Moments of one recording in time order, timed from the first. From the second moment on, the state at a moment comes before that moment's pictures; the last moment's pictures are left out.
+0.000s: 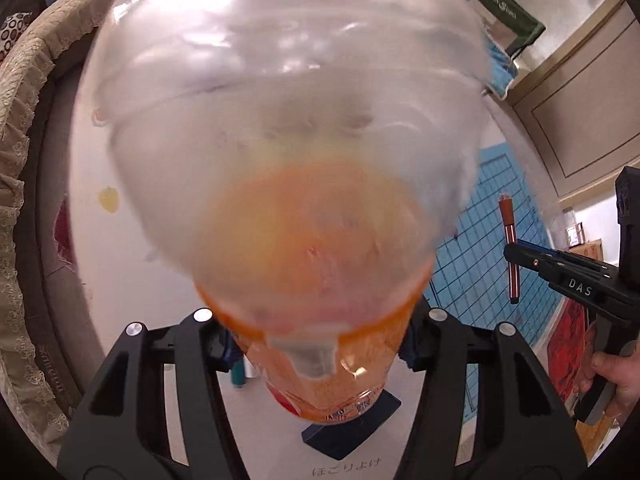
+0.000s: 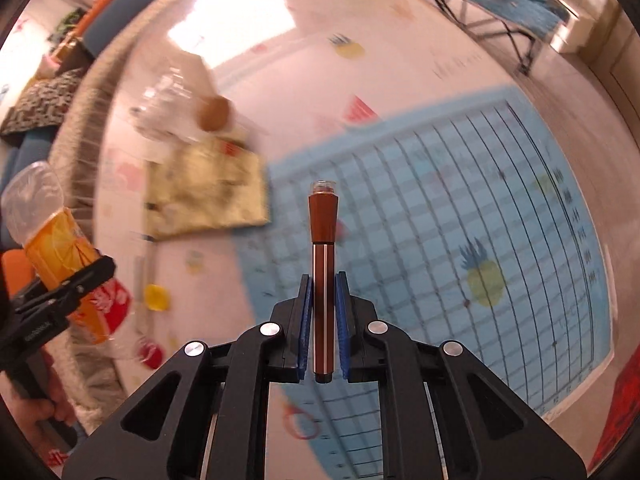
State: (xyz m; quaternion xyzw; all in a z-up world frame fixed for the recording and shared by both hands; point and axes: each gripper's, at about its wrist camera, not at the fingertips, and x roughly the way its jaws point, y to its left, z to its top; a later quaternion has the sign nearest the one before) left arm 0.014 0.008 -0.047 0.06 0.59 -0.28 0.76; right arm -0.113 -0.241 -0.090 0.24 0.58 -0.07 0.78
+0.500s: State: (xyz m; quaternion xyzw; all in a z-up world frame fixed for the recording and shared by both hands) left arm 0.056 0.122 0.019 0.00 0.55 -0.22 0.81; right arm 0.012 -0.124 -0.014 0.19 0.54 0.08 0.82
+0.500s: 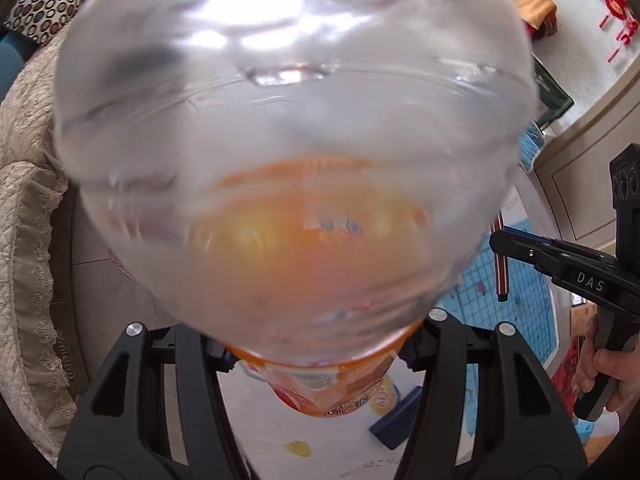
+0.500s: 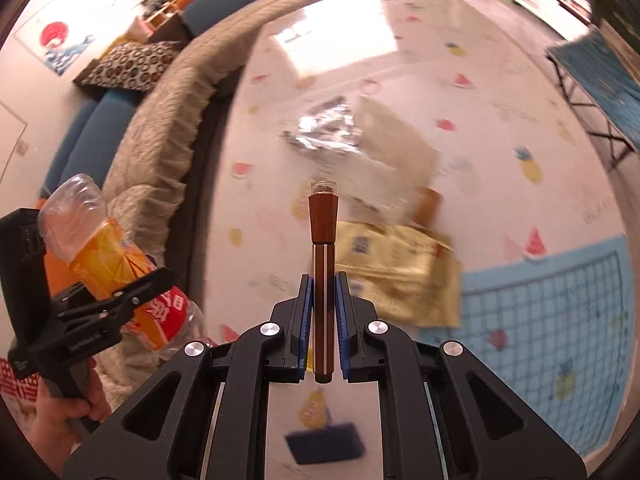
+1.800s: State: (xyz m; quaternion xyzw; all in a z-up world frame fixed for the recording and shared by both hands) left arm 0.261 0.384 -0.148 -0.05 0.61 -0.13 0.78; right arm 0.287 0.231 -0.188 0.12 0.68 0.15 0.71
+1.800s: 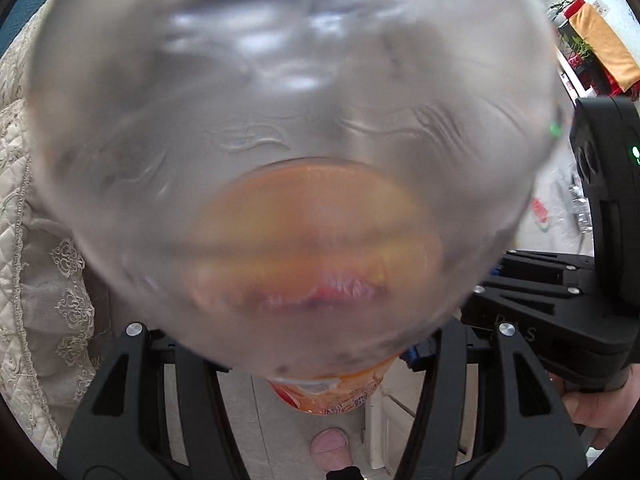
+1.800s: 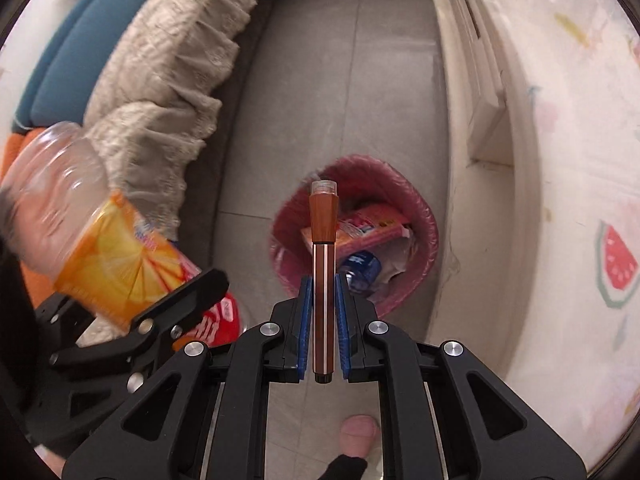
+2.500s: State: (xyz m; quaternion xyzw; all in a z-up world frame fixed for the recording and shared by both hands) left arm 0.282 0.347 -0.186 -0.03 0.66 -0.13 0.74; right arm 0.309 0.225 -0.215 0.12 0.67 0.11 0.73
